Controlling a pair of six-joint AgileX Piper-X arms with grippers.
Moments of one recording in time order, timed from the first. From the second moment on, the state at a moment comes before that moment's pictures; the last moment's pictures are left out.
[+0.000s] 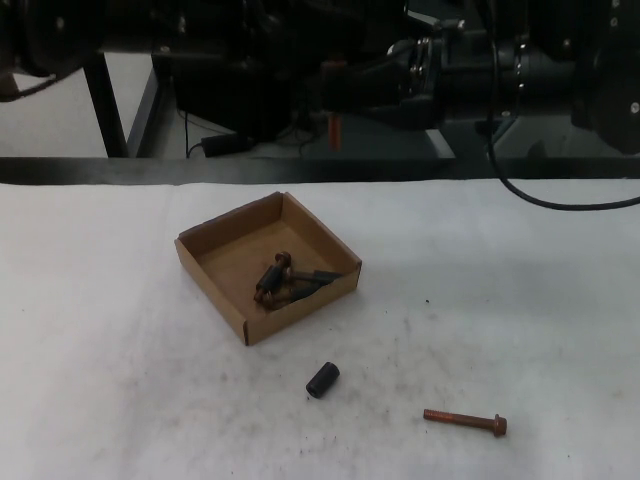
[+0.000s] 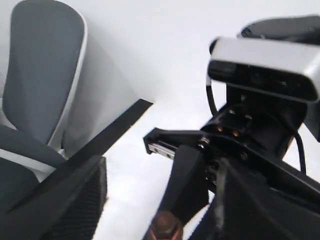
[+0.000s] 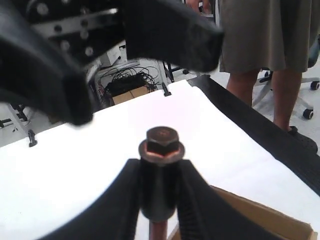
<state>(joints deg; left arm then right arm) -18.5 92.2 -76.6 5.9 48.8 5.2 20.3 98.8 -72.6 -1.9 -50.6 -1.4</state>
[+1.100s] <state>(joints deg) -16.8 84.0 -76.6 36.2 22.5 10.3 27.9 125.6 -95.9 18.8 -25.0 4.2</state>
